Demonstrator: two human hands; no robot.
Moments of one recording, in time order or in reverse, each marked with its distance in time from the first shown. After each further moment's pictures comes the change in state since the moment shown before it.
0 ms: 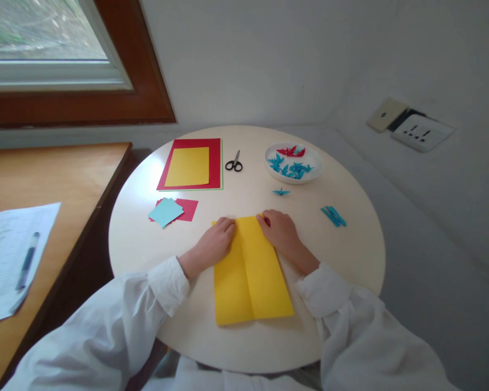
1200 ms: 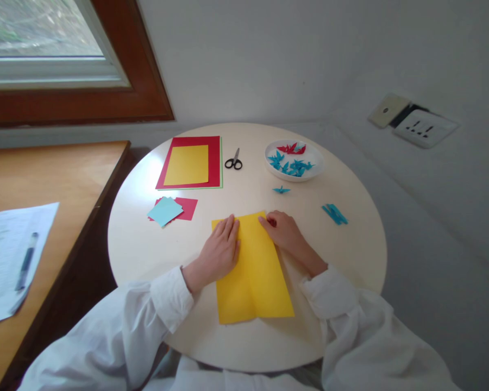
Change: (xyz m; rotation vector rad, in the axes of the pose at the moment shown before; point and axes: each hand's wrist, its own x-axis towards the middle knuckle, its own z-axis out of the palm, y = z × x) left_hand -0.010 0.022 0.019 0.270 0.075 -0.038; right_hand -0.006 0.009 0.000 0.232 -0.007 0.036
